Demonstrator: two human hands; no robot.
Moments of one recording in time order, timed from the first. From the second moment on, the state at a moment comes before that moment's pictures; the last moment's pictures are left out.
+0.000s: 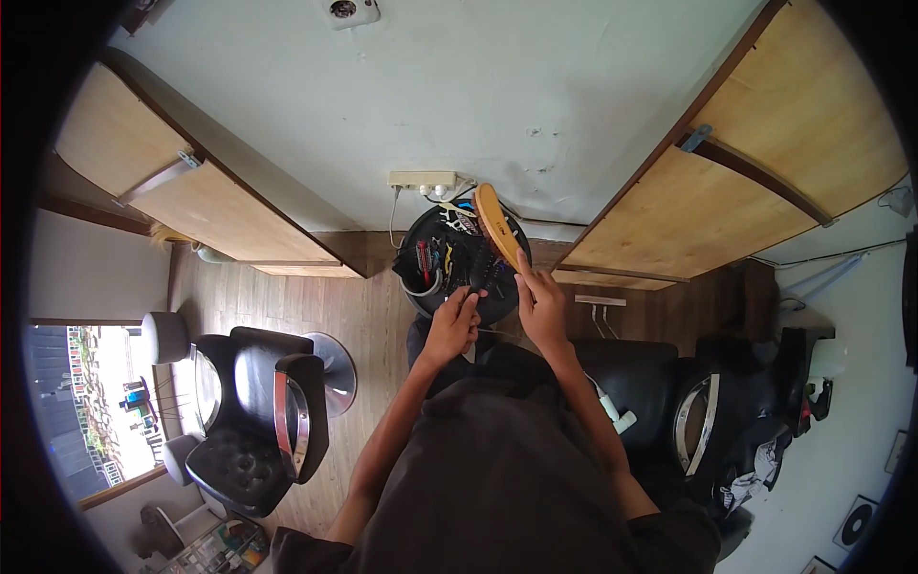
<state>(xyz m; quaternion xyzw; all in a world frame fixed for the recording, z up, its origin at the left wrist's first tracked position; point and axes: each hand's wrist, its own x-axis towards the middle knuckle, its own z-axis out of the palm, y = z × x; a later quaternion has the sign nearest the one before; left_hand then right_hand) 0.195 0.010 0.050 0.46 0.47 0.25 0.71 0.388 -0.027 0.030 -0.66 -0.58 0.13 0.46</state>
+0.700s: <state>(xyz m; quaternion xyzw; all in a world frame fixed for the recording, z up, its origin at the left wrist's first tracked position) 0.176 0.028 0.048 0.41 0.47 0.23 0.75 0.378 -0.055 0.038 -0.66 -0.63 0.13 0.39</state>
